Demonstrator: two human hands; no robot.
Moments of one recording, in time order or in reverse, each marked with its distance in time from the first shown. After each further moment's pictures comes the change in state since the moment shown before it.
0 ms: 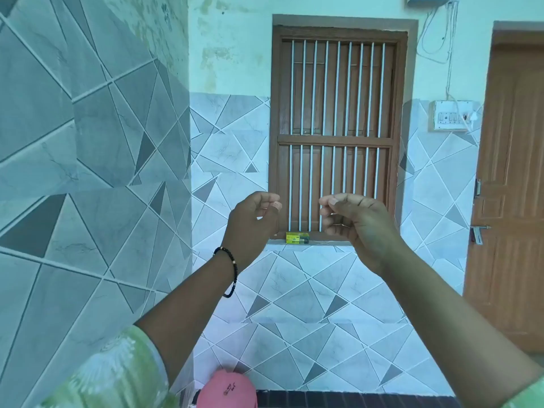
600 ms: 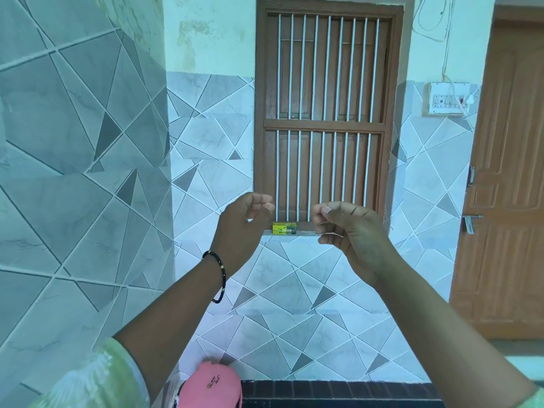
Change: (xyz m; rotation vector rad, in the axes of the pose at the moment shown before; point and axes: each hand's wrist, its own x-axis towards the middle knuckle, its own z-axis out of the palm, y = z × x) left_hand 0.014 -0.026 0.060 -0.020 -0.021 -0.061; right_hand 0.024 0.046 -0.058 0.043 0.002 0.043
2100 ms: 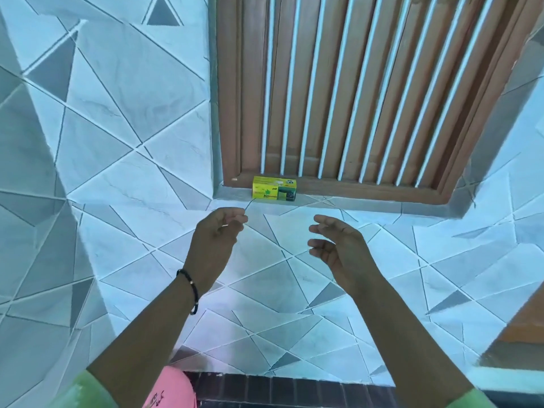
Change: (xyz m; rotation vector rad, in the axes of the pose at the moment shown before) left_hand 0.276 -0.444 0.184 -0.133 0.073 -0.410; right_hand 0.385 0.413 -0.160 0.155 0.194 0.480
